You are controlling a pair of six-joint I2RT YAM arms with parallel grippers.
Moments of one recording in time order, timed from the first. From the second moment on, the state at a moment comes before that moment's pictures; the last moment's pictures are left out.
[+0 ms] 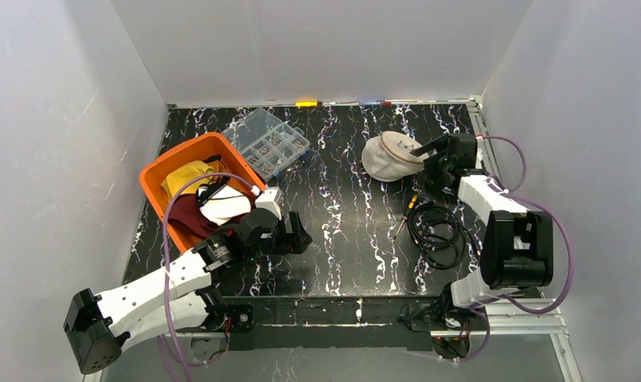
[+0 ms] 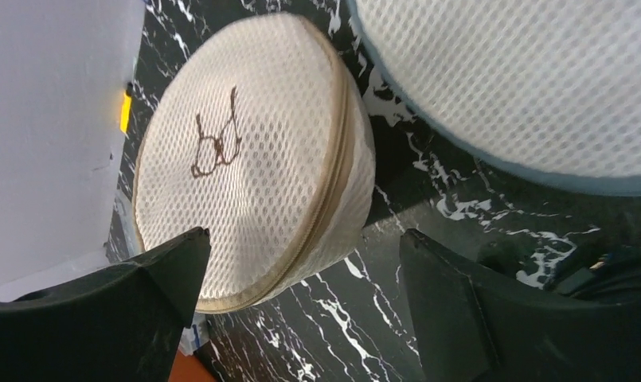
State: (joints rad) left arm -0.91 0.86 0.59 -0.38 -0.18 -0.76; right arm 0.01 1.50 0.90 -0.08 -0.07 1.04
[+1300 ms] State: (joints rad) left arm -0.91 0.46 0.60 -0.43 -0.19 -0.66; right arm 0.52 0.80 0.47 -0.09 -0.64 0.63
